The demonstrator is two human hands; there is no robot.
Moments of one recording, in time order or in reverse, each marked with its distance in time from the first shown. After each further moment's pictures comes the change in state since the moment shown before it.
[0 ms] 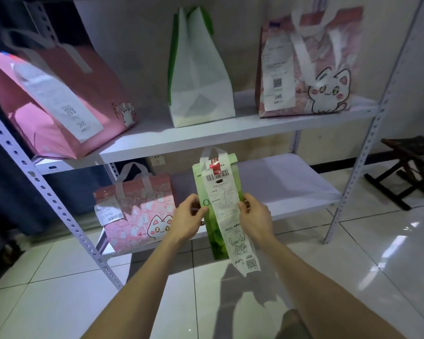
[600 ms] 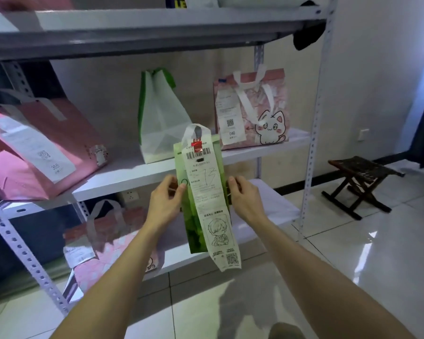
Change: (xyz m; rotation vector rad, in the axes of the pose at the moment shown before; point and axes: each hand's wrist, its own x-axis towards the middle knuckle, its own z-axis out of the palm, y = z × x) left_hand 0.012 0.132 -0.021 0.038 0.169 0.359; right_hand 0.008 -0.064 -0.127 0.261 0.214 -0.150
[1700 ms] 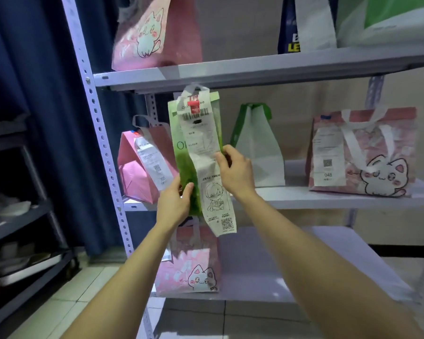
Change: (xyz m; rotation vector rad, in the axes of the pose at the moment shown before) left_hand 0.016 -0.001 -0.164 0.357 0.437 -0.084; right_hand 0.076 -0.202 0.147 0.152 -0.157 -0.466
